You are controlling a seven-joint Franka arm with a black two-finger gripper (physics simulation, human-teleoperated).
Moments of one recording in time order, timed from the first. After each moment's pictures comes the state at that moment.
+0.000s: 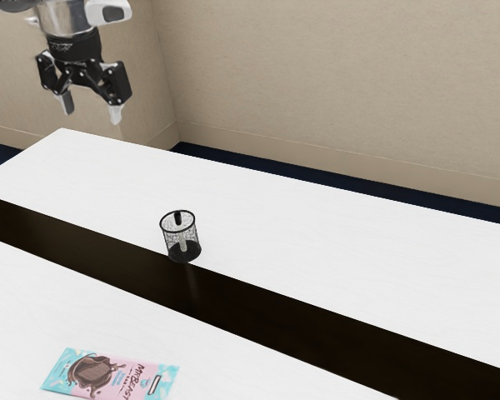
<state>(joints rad) -0.12 -0.15 0.09 -1.57 0.14 1.45 -0.17</state>
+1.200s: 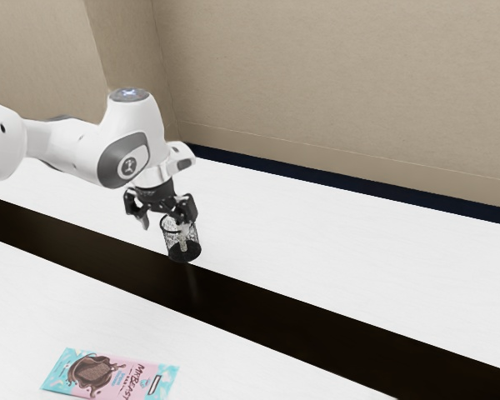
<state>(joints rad) -0.05 0.14 0.06 -2.06 0.08 2.27 -0.30</state>
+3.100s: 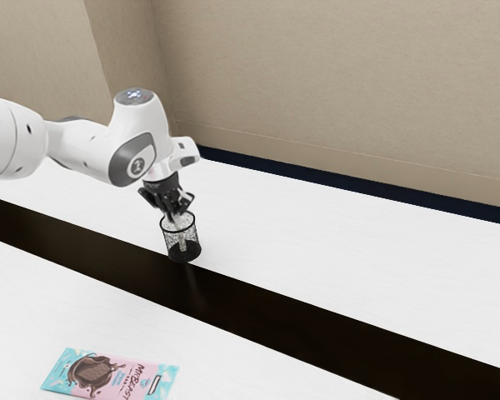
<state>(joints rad) -0.02 0.27 0.07 -1.94 0.11 2.38 -0.12</state>
